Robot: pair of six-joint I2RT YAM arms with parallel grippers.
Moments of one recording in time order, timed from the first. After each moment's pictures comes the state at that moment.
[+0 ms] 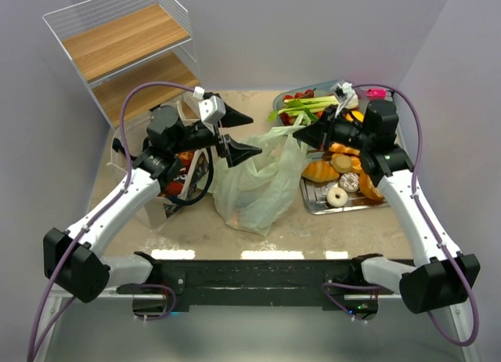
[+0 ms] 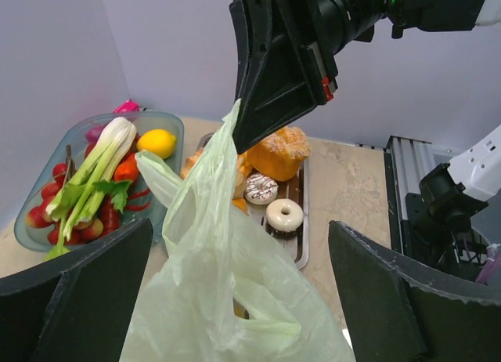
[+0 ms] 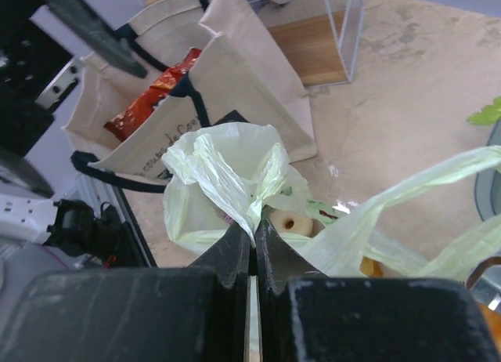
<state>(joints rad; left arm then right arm) -0.48 1.23 1.09 0.25 0.81 -0.09 0.20 1.17 1.14 -0.18 -0.77 0.30</state>
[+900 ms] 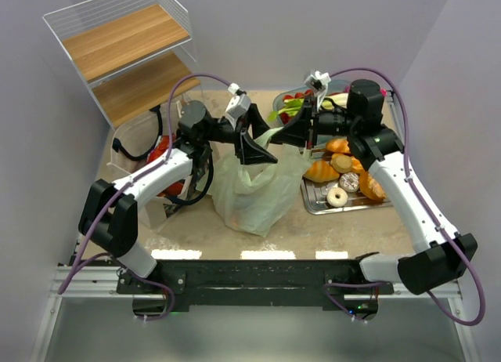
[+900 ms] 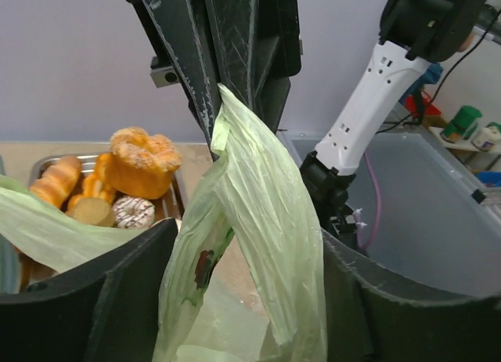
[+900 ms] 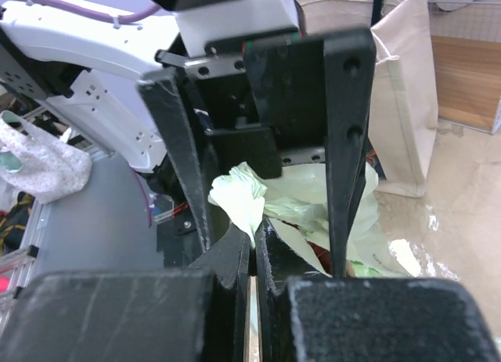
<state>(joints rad) -0.53 1.60 1.19 0.74 1.21 -0.48 0.34 1.31 1.38 -0.27 -1.05 0.22</state>
